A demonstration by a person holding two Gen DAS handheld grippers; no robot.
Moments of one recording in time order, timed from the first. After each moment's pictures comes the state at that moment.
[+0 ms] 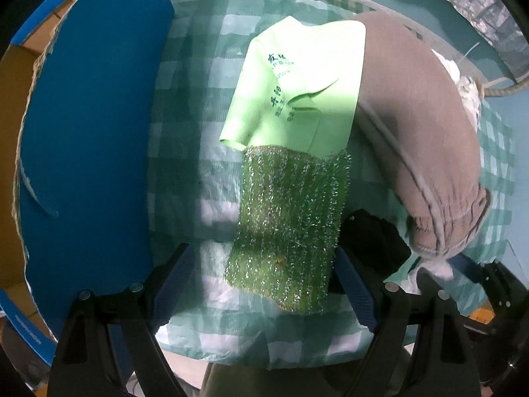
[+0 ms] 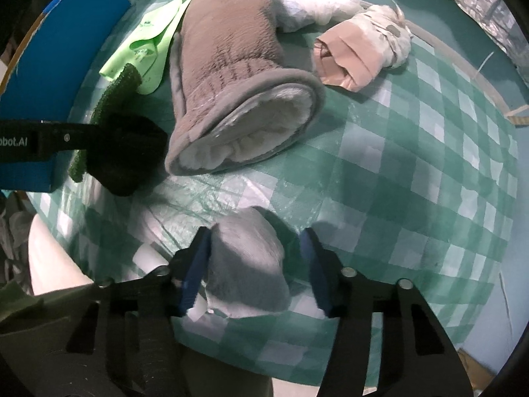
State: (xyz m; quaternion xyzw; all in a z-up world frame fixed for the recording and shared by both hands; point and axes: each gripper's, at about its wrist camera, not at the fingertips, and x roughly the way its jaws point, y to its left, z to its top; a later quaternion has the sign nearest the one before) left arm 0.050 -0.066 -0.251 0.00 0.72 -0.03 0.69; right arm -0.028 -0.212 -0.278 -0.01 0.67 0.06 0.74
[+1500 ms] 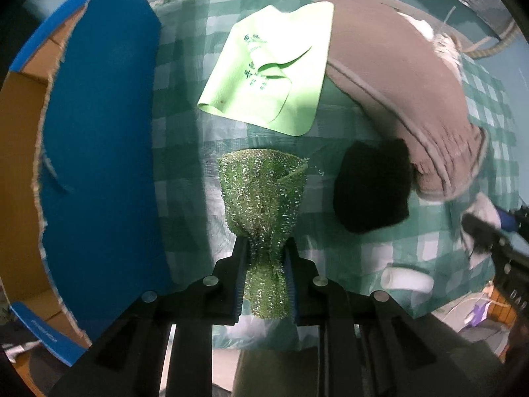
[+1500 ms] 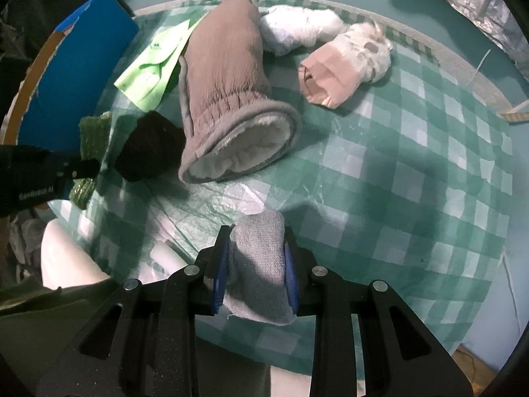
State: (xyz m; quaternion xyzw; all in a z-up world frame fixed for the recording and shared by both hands) left arm 0.040 -0.093 -0.266 0.07 0.71 -0.06 0.70; right arm -0.046 -0.215 -0.242 0.01 0.65 0.08 0.76
